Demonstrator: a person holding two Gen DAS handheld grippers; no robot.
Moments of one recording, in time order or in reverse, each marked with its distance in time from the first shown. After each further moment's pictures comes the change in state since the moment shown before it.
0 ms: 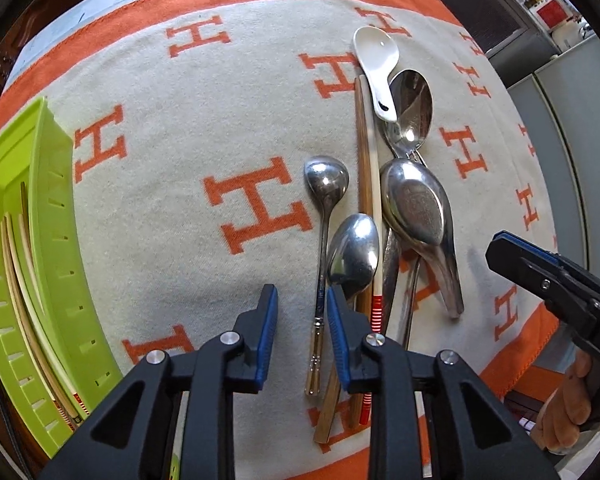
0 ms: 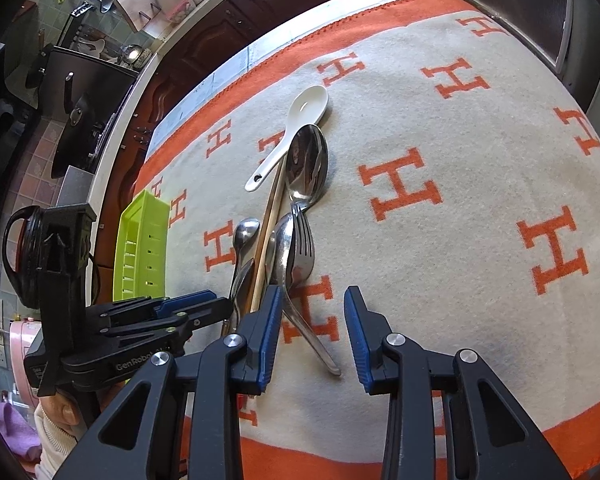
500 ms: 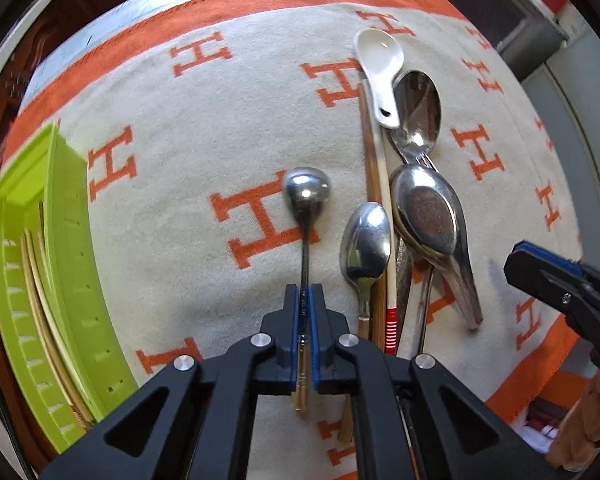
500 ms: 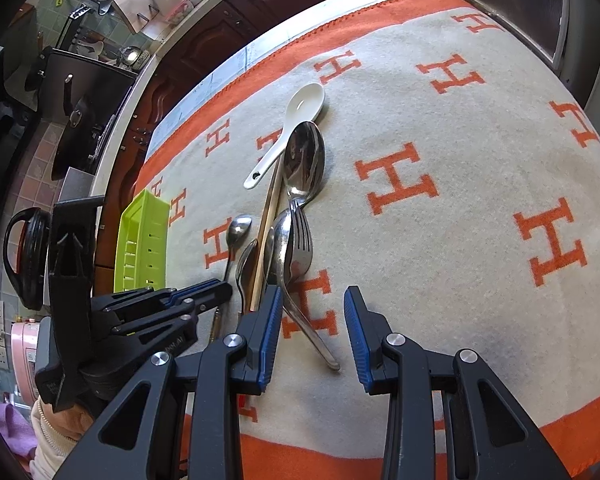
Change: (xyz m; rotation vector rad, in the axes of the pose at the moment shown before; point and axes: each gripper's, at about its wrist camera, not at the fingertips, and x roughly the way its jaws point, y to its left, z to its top) left arm 0.001 -0.012 0.006 -0.007 -0.037 0.057; right arm -0.003 -0.003 -0.004 0.010 0.001 0.005
